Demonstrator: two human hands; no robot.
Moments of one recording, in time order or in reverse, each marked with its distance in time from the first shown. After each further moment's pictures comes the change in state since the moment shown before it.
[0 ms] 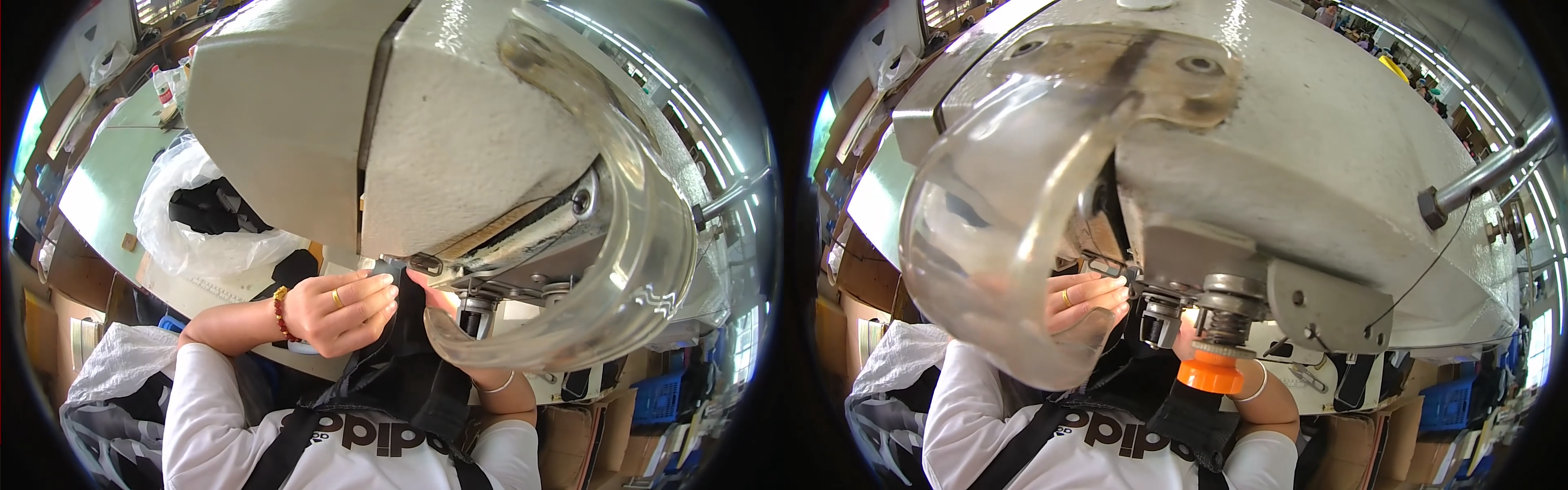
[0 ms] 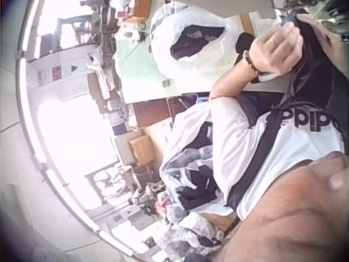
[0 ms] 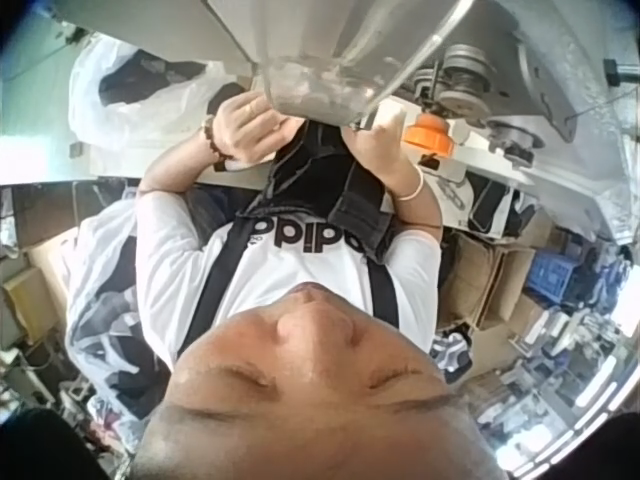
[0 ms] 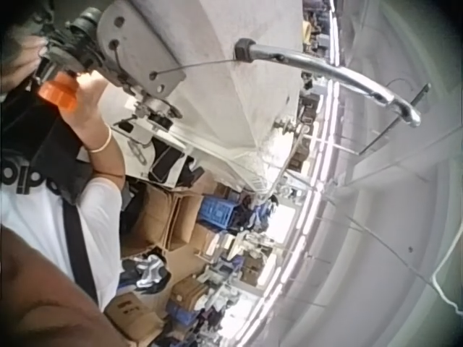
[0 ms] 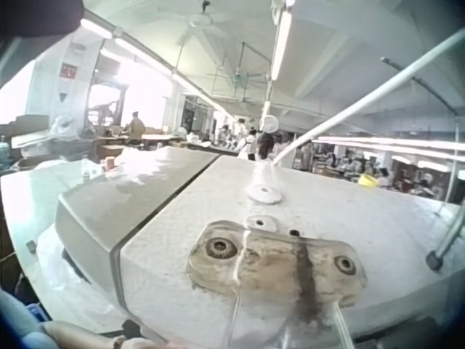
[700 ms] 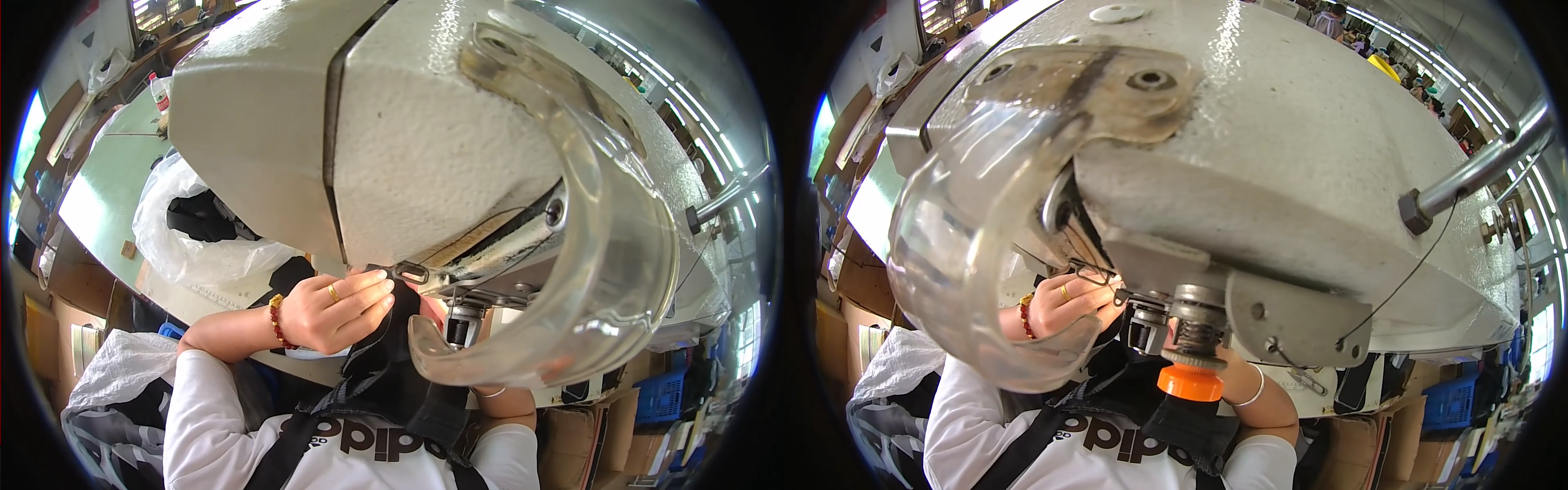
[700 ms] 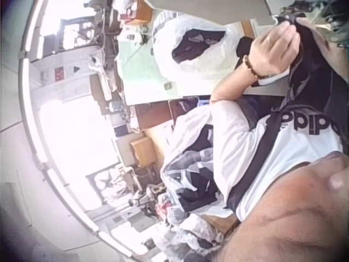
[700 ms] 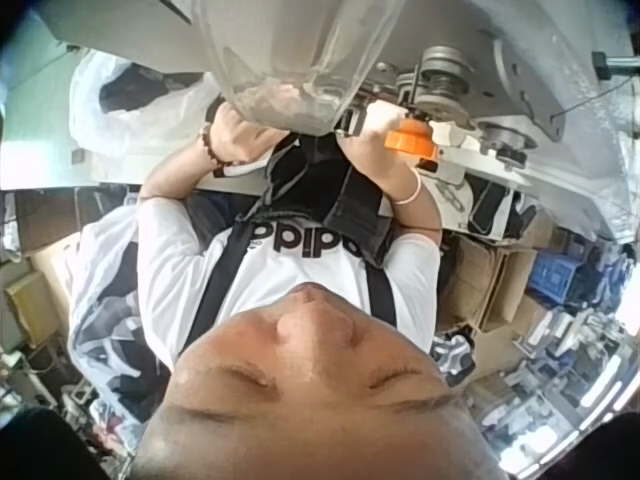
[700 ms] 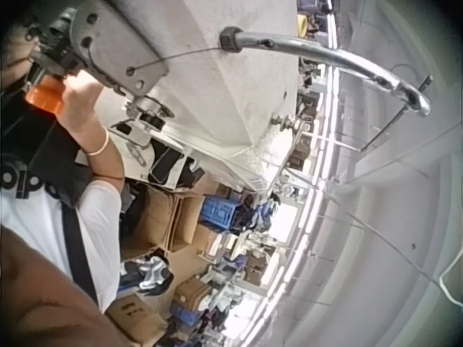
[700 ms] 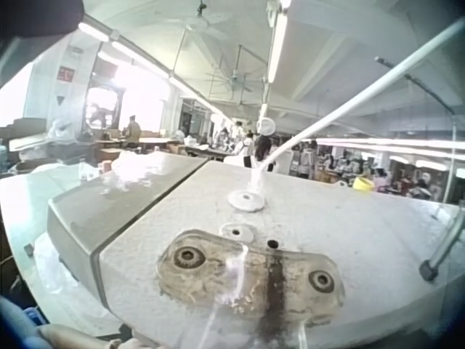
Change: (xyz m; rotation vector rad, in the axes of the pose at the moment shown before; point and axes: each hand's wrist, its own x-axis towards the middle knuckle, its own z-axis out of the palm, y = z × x) left_hand -0.008 -0.001 0.009 0.033 -0.072 -0.057; right_hand -0.003 0.007 -0.001 -0.321 -0.074 -0.097
